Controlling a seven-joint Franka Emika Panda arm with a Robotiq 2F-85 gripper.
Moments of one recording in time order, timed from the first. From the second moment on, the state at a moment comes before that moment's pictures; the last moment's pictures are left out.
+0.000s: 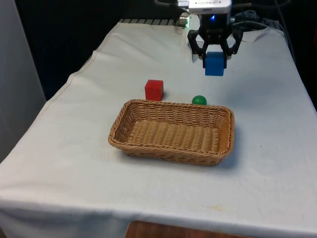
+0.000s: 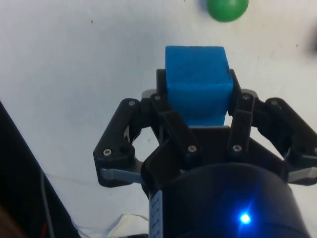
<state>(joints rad) 0.13 0.21 -0.07 -2.16 0.09 2.30 0.06</state>
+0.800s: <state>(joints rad) 0.11 0.43 -0.09 -1.84 0.10 2.22 0.02</state>
